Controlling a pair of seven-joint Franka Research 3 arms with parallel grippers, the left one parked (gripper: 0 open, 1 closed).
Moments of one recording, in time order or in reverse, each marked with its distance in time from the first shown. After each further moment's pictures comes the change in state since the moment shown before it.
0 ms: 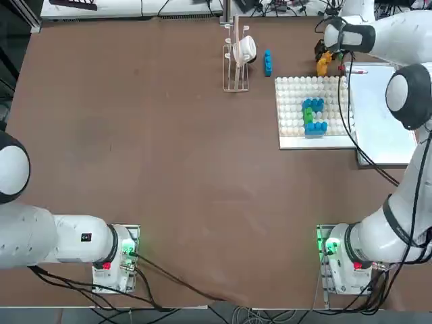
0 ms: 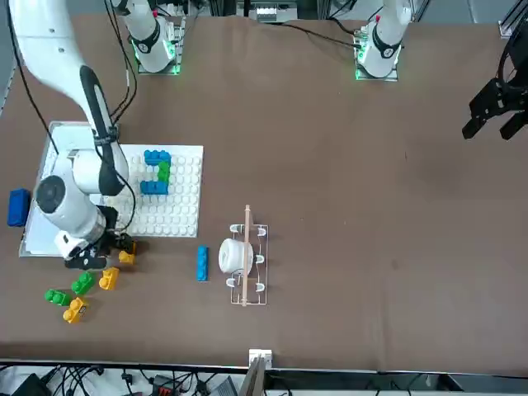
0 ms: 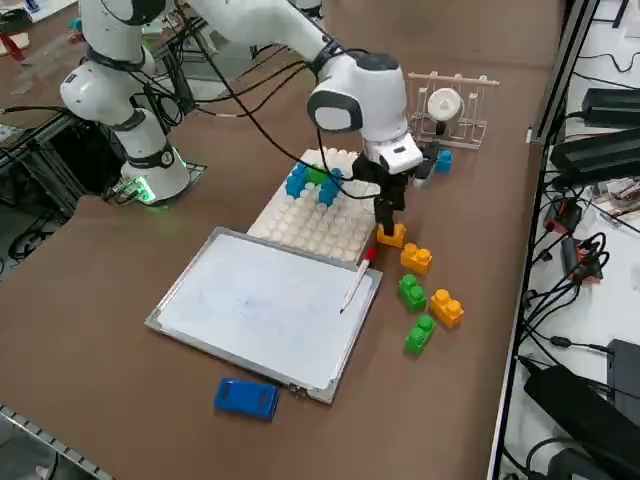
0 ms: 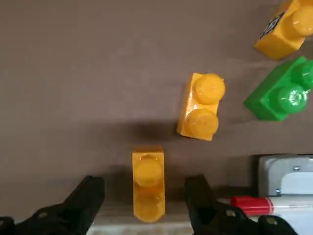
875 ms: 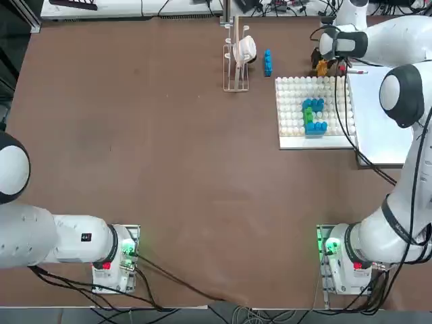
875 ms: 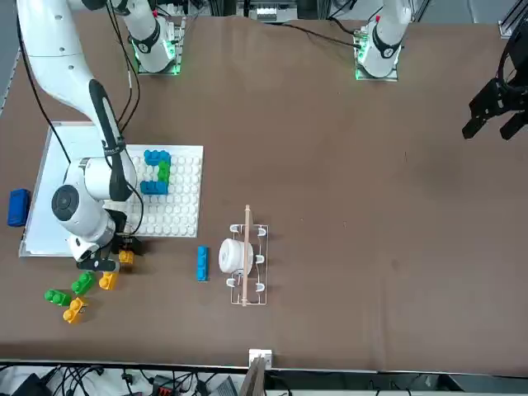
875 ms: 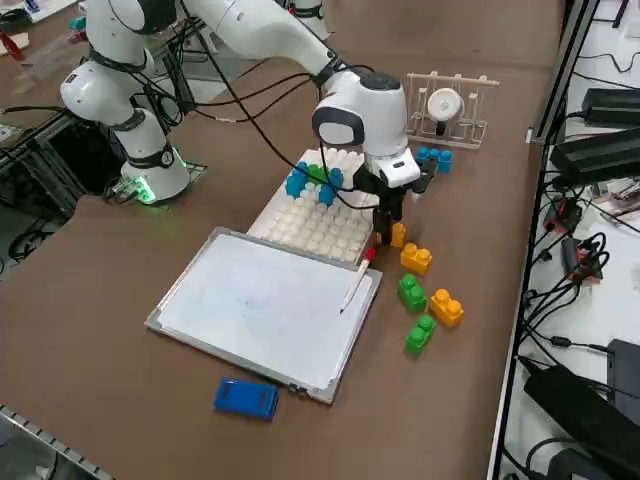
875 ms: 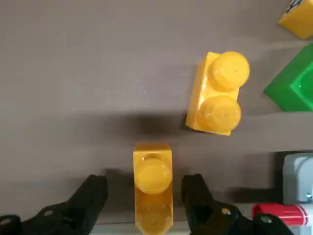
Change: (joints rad) arm 0.006 0.049 0.000 0.006 0.001 0.014 0.006
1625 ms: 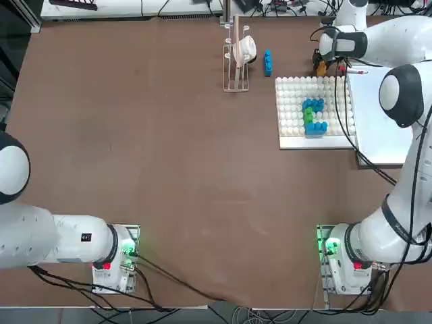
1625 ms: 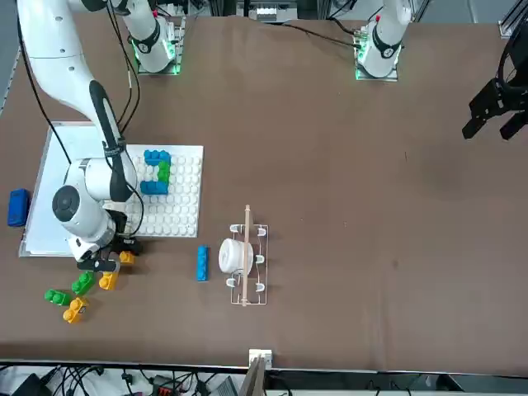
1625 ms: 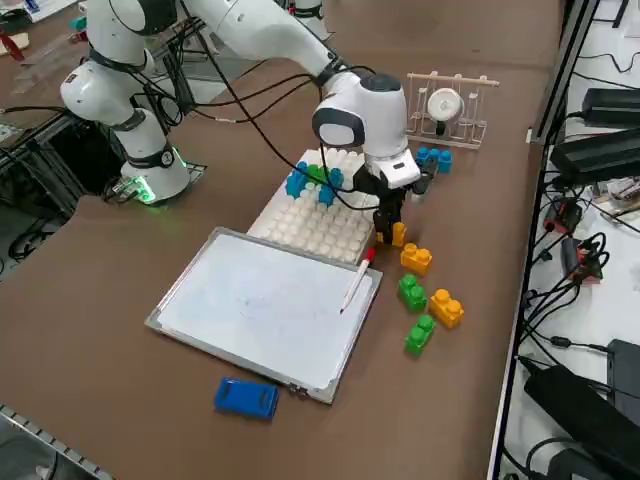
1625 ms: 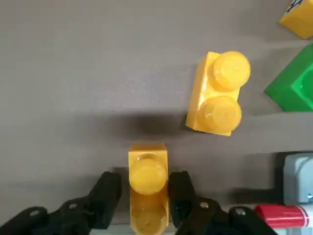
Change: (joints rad) arm 0.000 0.002 0.000 0.002 0.000 0.000 0.000
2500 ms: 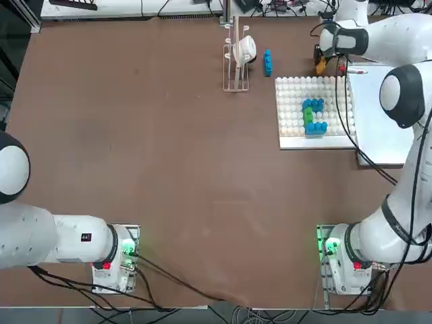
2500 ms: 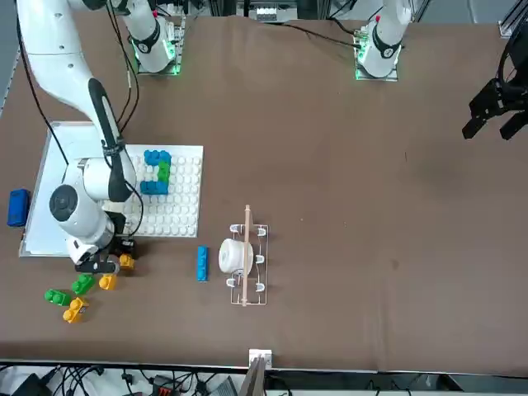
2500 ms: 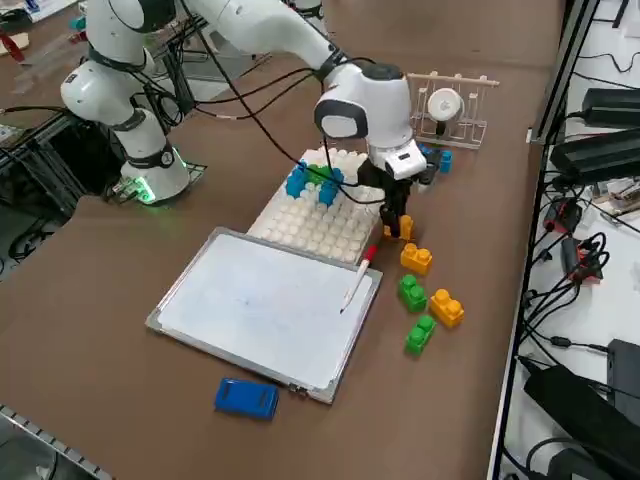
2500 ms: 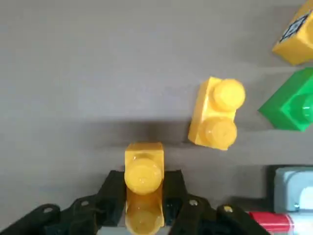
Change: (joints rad) arm 0.009 -0.032 0.002 0.026 0.000 -0.049 -0.024
